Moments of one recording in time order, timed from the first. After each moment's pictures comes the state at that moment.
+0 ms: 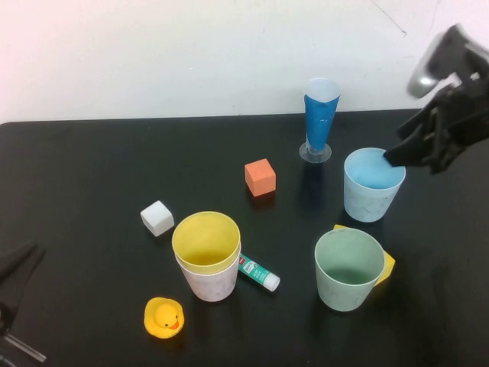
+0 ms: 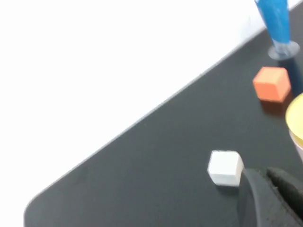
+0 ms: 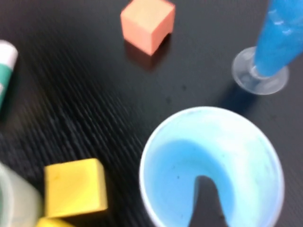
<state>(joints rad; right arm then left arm) 0.09 1.81 -1.43 0.73 0.90 -1.31 -0.31 0.49 -0.36 -0.12 0.11 0.51</state>
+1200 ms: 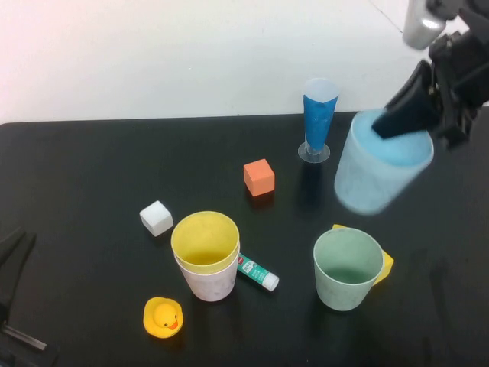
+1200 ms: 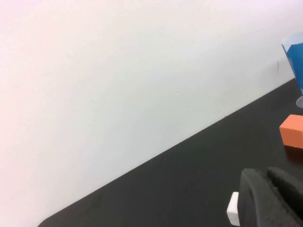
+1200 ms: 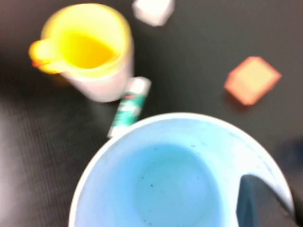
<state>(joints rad) 0.19 1.70 -1.64 0.65 1.25 -1.16 -0.31 0.49 -0.25 -0.12 -0.16 0.44</state>
